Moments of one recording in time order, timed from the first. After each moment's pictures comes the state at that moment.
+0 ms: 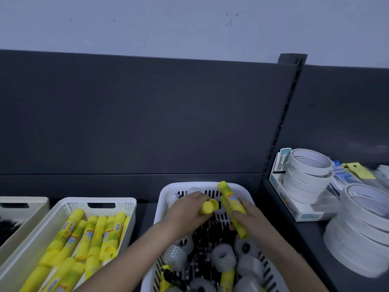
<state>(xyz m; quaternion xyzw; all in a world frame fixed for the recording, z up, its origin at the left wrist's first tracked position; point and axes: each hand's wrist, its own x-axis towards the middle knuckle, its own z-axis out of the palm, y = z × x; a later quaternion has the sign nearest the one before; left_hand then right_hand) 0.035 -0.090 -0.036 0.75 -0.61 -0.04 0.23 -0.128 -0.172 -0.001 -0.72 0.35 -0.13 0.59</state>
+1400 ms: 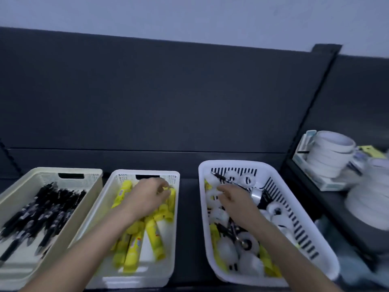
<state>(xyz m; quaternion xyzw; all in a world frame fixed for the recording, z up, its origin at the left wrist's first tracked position) 0.114 0.088 -0.012 0.87 -0.44 -0.06 0.23 -0.062 -0.052 -0.007 -0.90 0.31 -0.11 0.28</state>
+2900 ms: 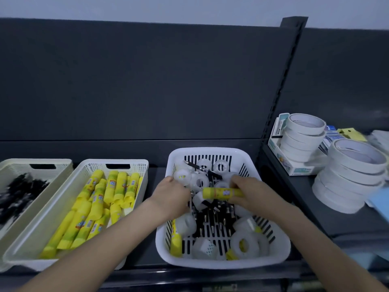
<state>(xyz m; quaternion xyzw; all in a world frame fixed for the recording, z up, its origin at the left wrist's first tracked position) -0.006 -0.004 -0.015 0.78 -0.60 0.01 -0.17 -0.157 -0.143 -0.001 -0.96 0.22 0.02 0.14</state>
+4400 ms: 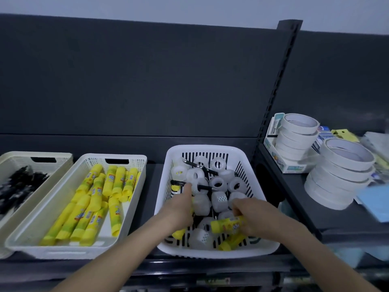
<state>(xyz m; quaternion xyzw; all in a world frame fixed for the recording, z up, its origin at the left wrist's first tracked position) -0.039 -0.001 -0.047 0.87 -0.42 -0.23 0.13 -0.196 -0.131 -0.025 -0.97 0.19 0.12 0.08</state>
